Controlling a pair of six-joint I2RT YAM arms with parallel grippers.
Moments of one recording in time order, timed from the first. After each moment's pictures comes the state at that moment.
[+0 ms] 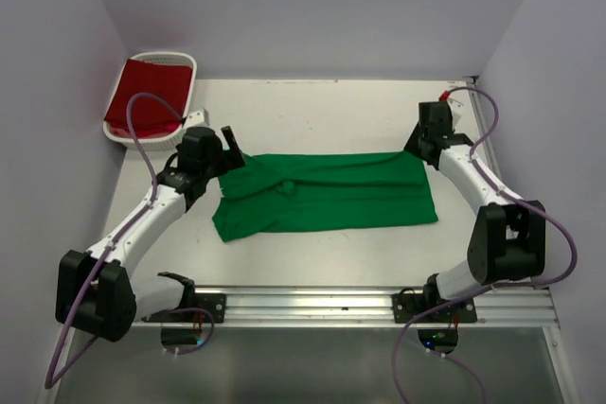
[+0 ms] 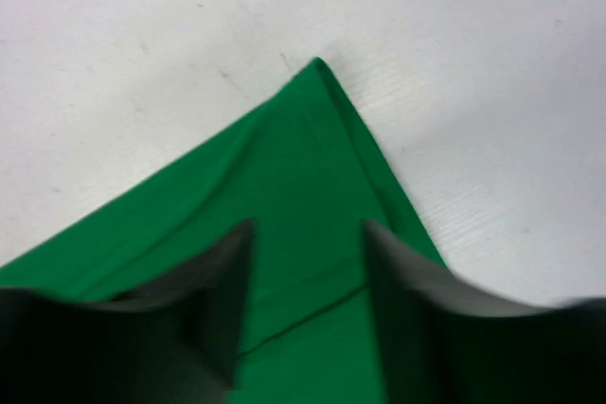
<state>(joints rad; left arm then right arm) -0.29 1.21 0.80 -0.26 -0.22 -0.55 0.09 1.52 1.07 -0.43 0.35 0.52</state>
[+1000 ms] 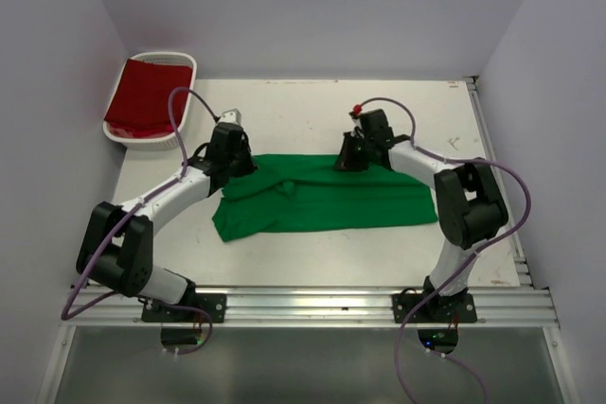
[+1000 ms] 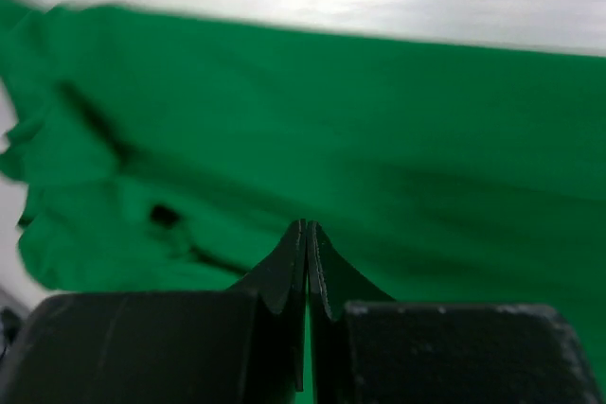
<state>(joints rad) -0.39 1.46 0.90 -0.17 -0.10 -0.58 0.34 1.81 1.15 -0.25 -0.26 0.50</state>
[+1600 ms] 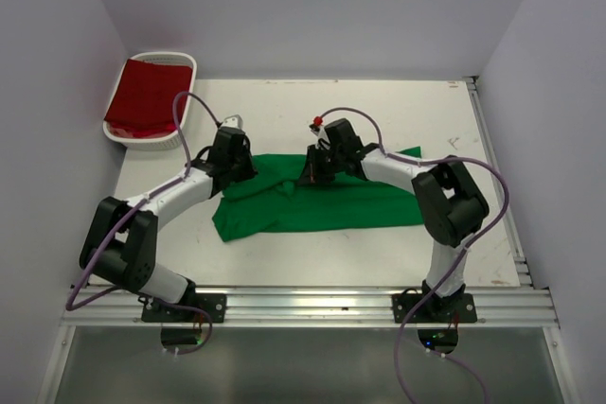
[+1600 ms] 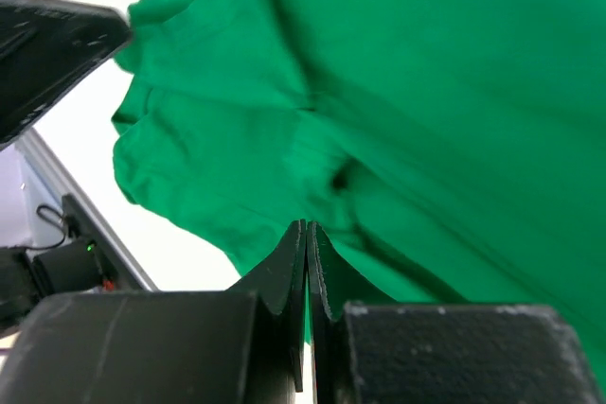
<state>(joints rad) -0.39 1.49 0.87 -0.16 -0.09 -0.58 0.57 1.87 1.18 -0.14 -0.44 0.56</state>
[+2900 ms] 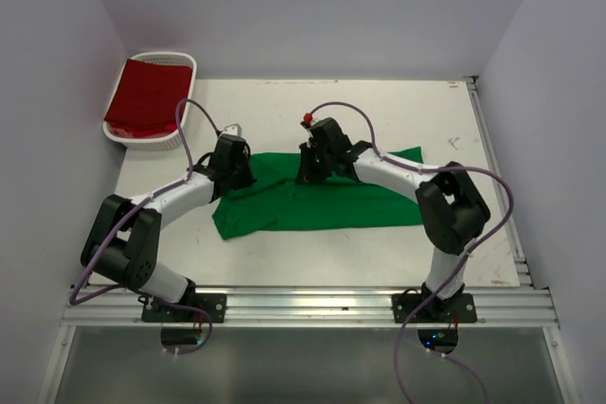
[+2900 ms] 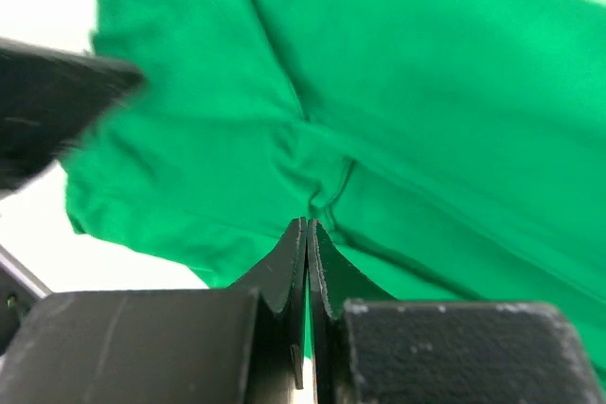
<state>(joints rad) -0.39 1.50 0.81 -0.15 -0.11 -0.58 0.67 1.88 1.27 -0.25 -0.19 0.50</state>
